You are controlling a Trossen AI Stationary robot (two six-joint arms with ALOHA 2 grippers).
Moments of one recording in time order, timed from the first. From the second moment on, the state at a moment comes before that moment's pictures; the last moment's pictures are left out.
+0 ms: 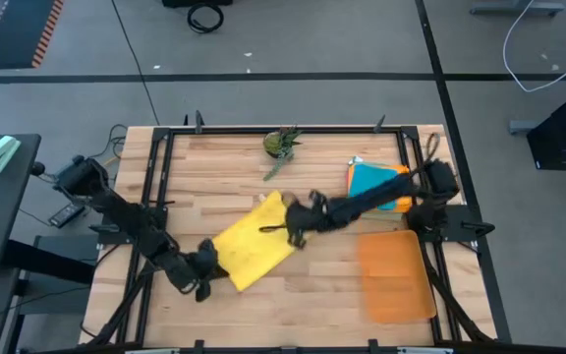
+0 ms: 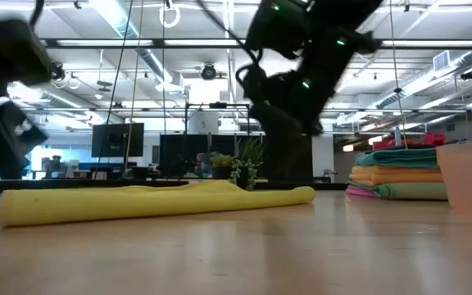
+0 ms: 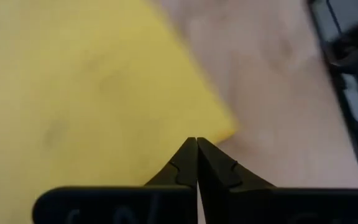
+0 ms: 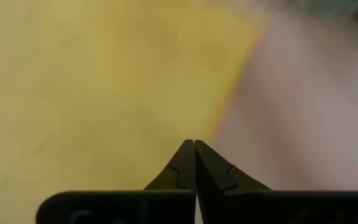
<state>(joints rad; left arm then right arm) -0.76 1.39 0.36 0.32 -0.46 -0.85 0.13 1.89 1.17 -0.39 0.42 0.48</state>
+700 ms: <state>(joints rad) -0.51 1.34 0.36 -0.07 -0.48 -0.57 0.32 2.03 1.21 -0.18 0.50 0.91</state>
